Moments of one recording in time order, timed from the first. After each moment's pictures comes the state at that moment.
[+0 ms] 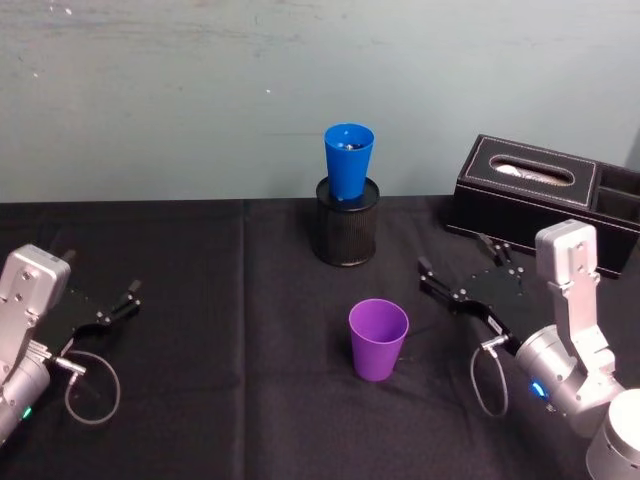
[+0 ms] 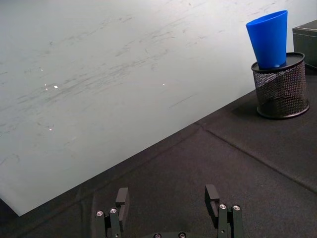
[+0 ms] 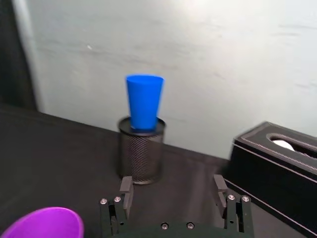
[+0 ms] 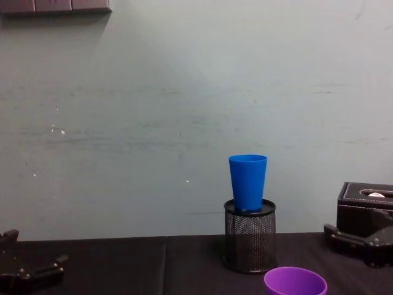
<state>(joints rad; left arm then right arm) -0.20 0.60 0.45 -1.41 -0.25 -0.12 0.03 0.15 0.35 -0.27 -1.44 0.25 -0.11 0.15</state>
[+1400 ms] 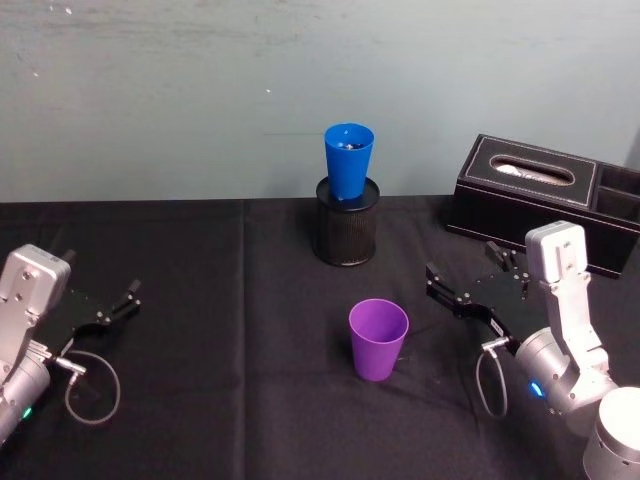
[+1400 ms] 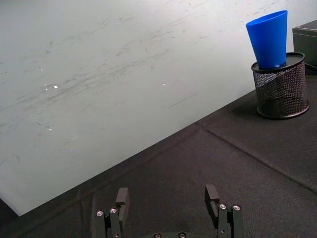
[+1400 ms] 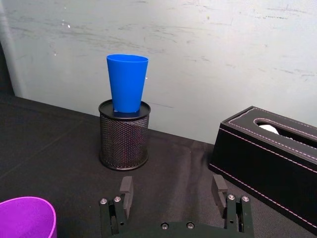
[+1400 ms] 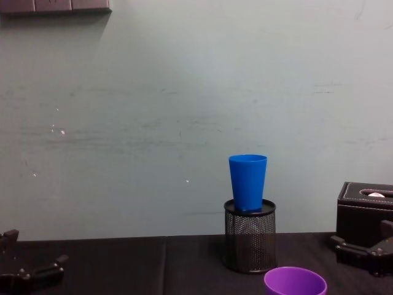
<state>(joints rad) -0.20 0.60 0.45 -1.41 -0.25 -0.12 0.03 0.16 0.32 -0.25 -1.42 0.18 -0.04 0.10</state>
